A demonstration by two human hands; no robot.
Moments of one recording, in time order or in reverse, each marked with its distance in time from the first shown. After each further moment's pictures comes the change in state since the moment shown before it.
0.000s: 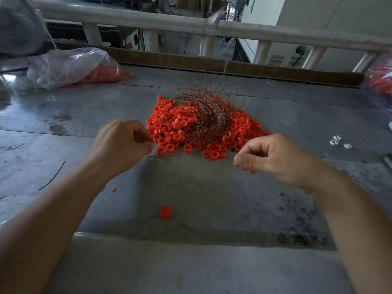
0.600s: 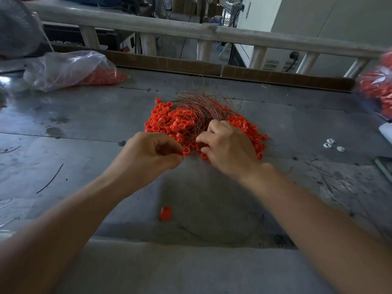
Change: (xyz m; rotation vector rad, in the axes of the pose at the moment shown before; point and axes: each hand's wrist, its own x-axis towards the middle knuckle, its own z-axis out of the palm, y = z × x) left_hand -0.020 0.024 0.014 -0.516 -0.217 0.058; right_hand 0.055 -0.003 0.050 -0.754 0.327 -0.336
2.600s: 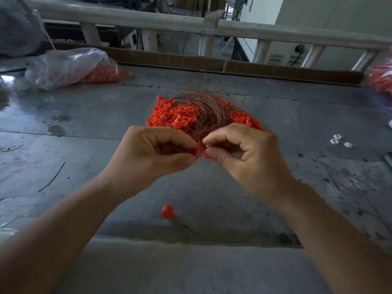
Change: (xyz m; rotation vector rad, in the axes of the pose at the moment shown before) left_hand -0.016 0.020 -0.001 -0.307 -0.111 0.214; right_hand -0.033 -0.016 -0.034 0.633 0.261 -0.073
